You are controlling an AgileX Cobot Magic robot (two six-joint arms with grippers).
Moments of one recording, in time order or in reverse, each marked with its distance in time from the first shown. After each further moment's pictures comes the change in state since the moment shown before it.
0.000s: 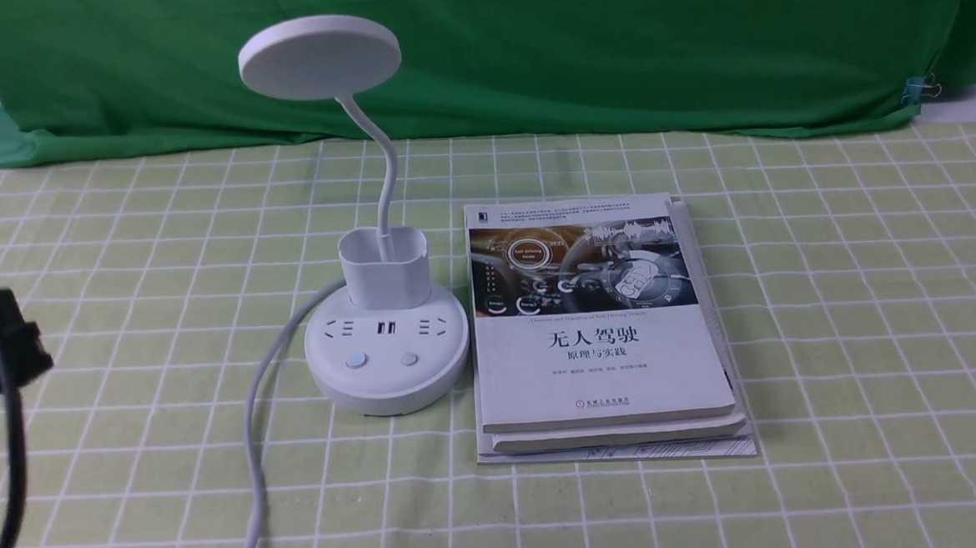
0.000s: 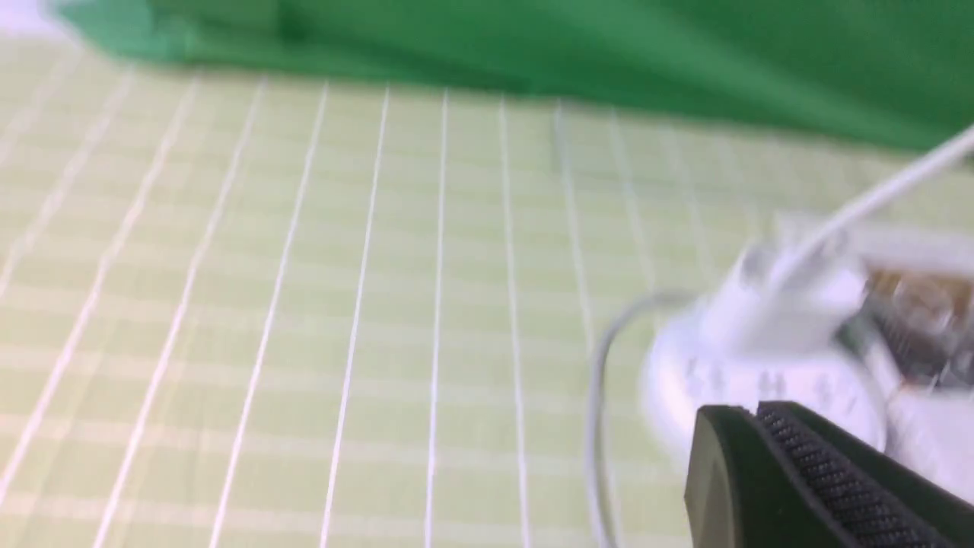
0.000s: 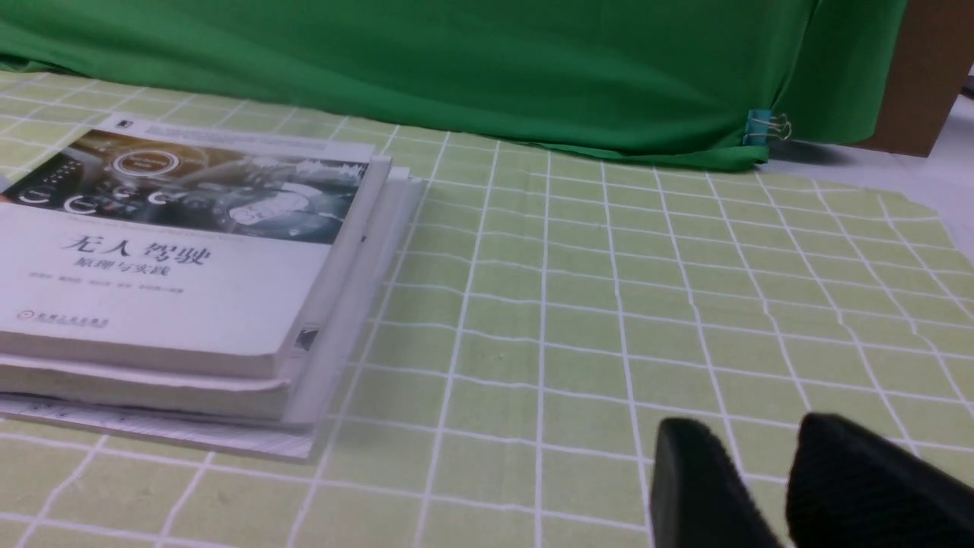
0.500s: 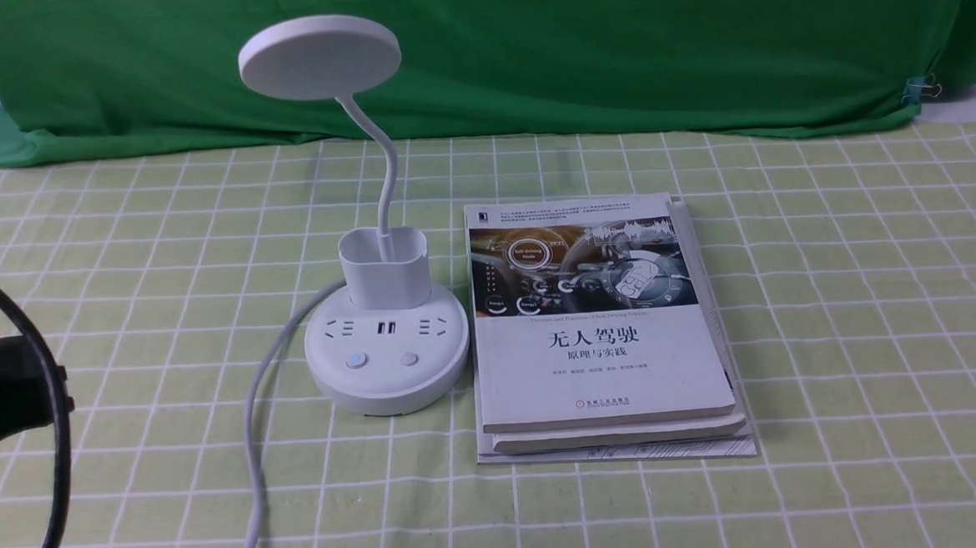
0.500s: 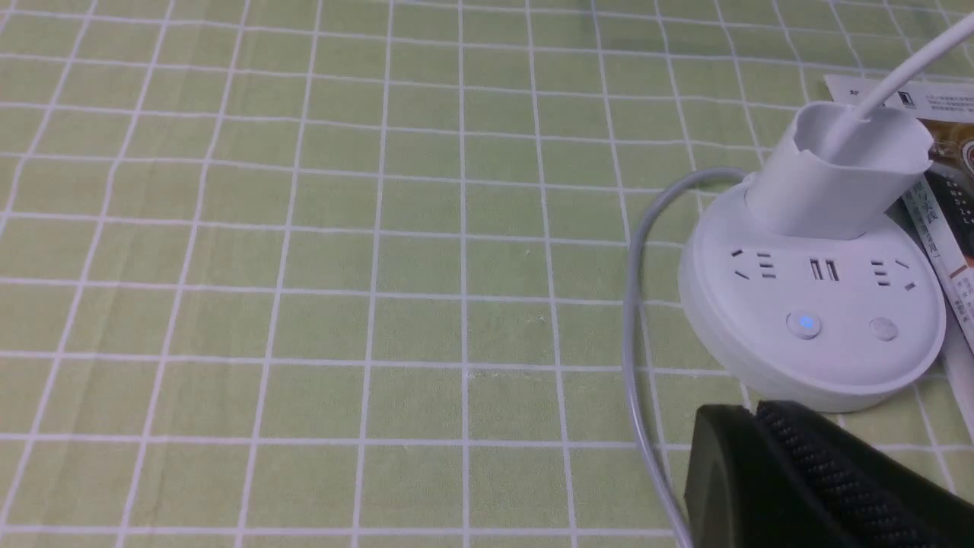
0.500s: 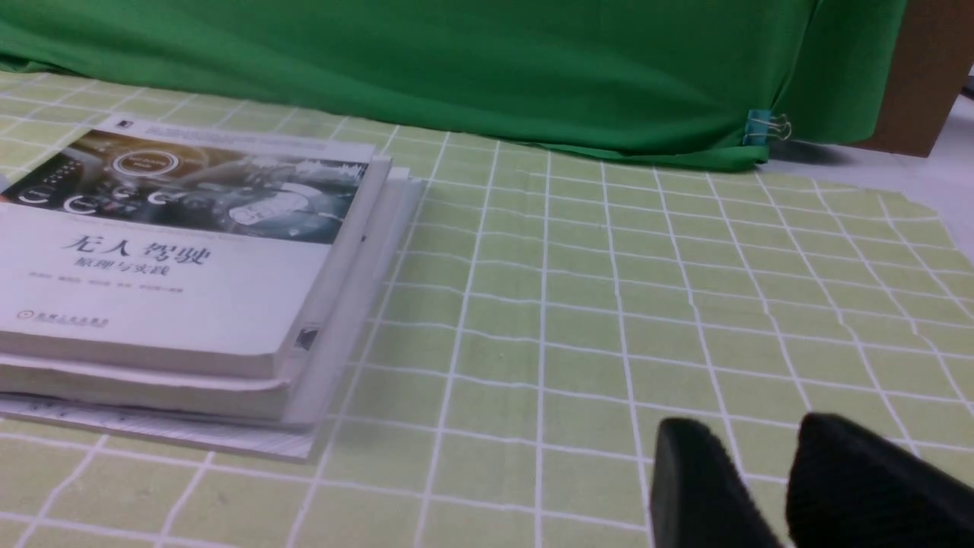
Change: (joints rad) right arm 0.000 0.000 0.000 0.000 0.000 0.000; left arm 0.000 0.018 -0.001 0.002 0.046 0.073
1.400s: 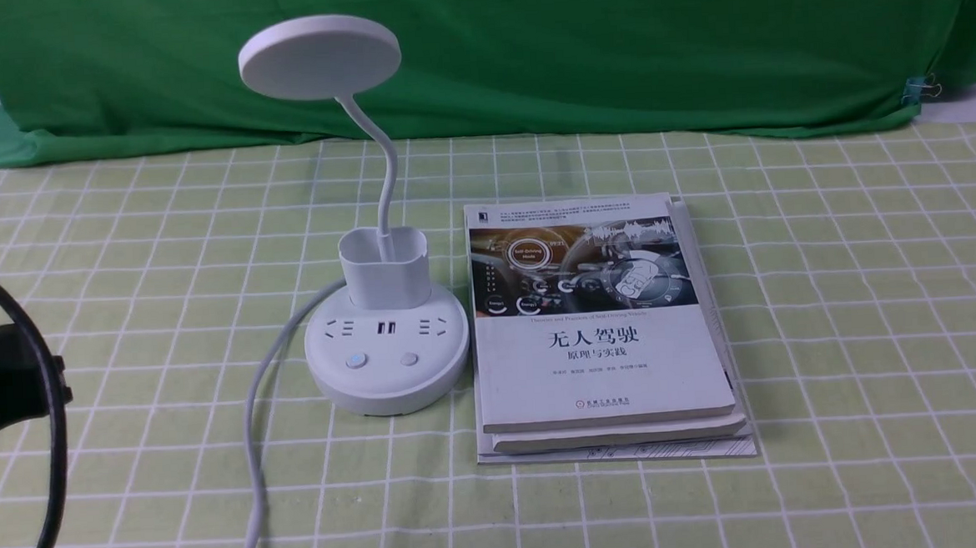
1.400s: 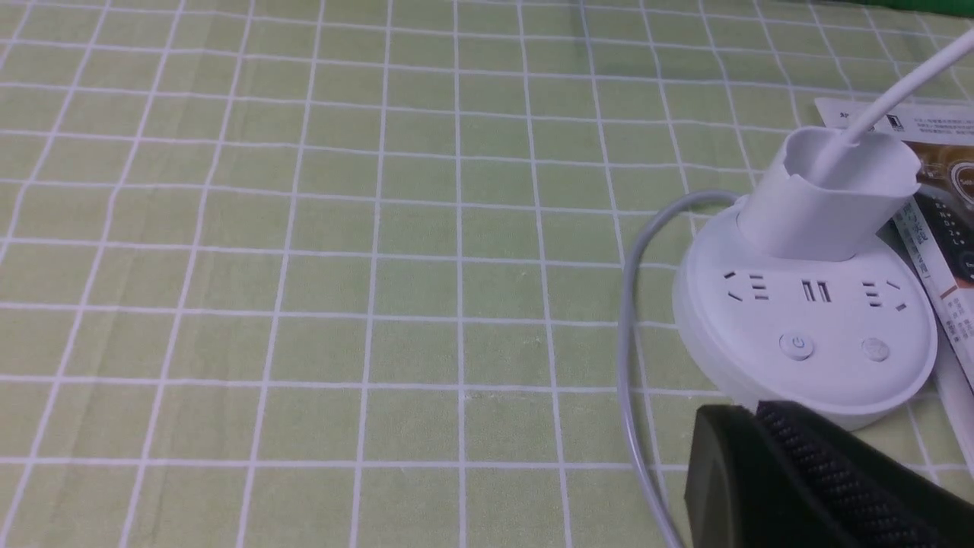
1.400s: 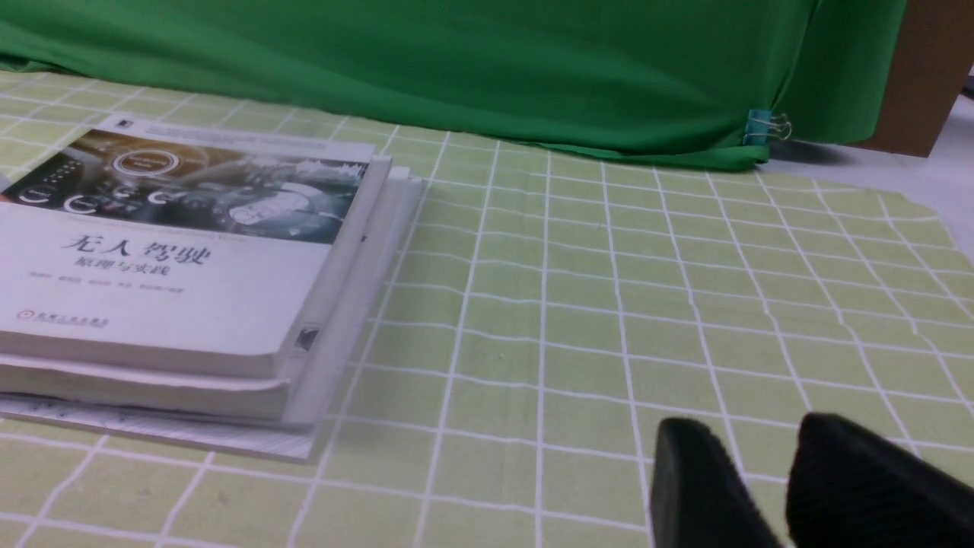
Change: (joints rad) right arm 0.000 0.000 0.000 0.000 0.000 0.000; left arm 0.000 0.000 -0.006 0.000 -0.014 0.000
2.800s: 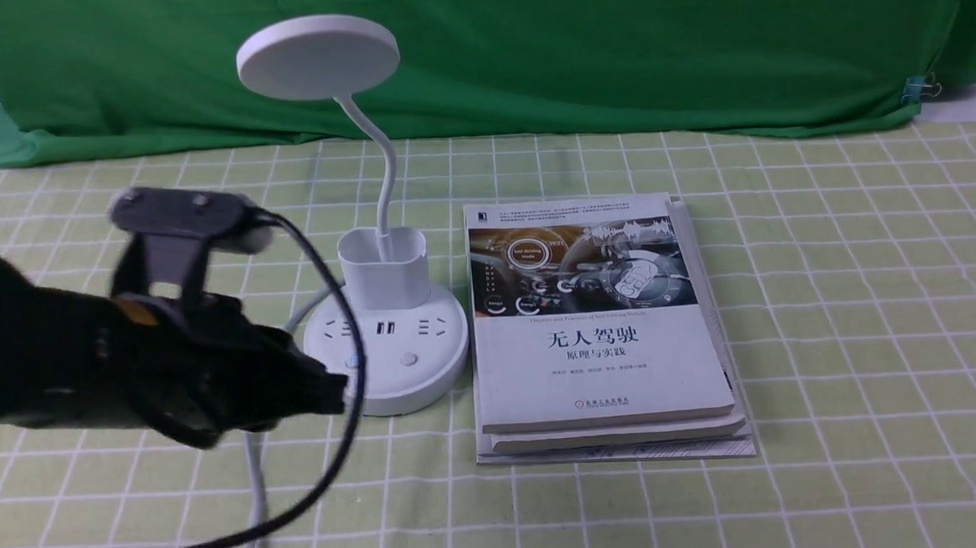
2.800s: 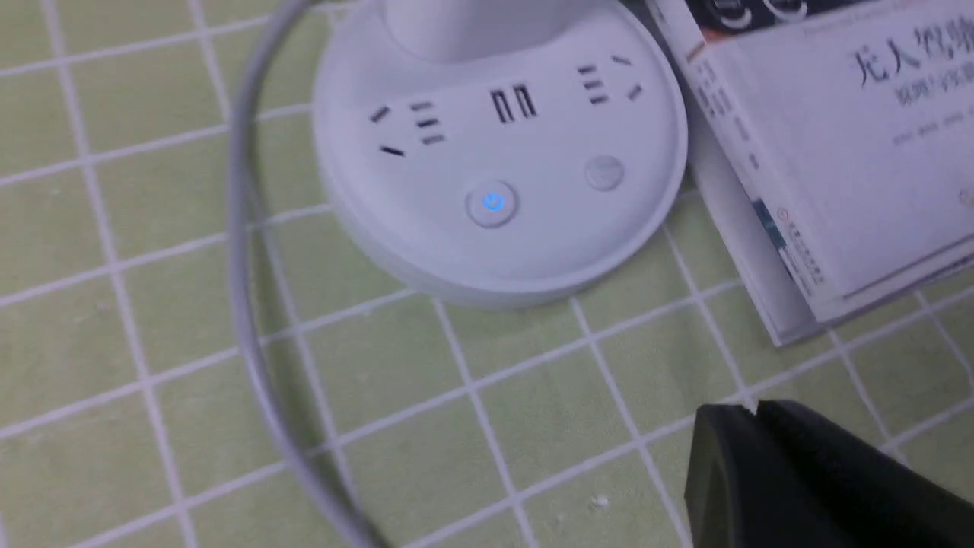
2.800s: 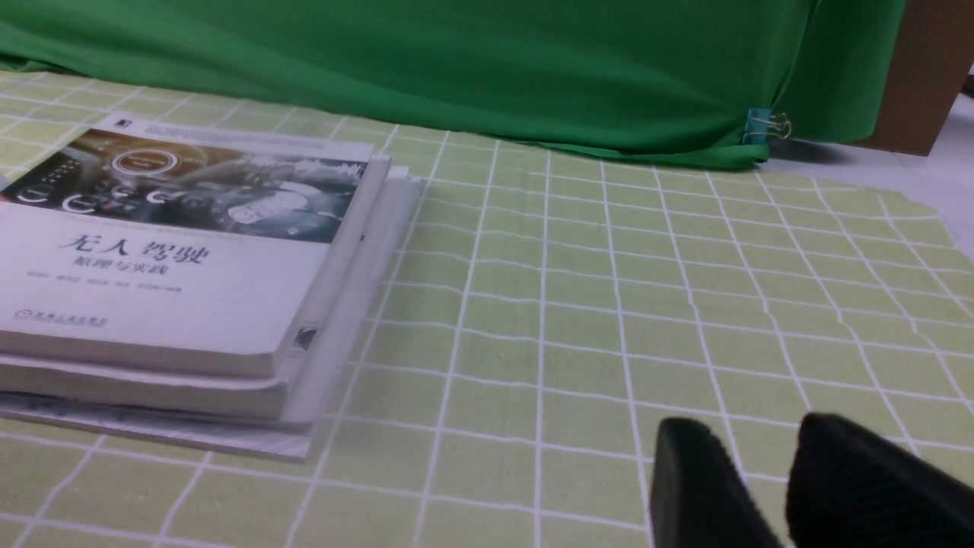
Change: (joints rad) right arm 0.000 0.000 0.000 0.000 0.000 0.000; left arm -0.305 0.575 -0.156 -0.291 -0.062 0.318
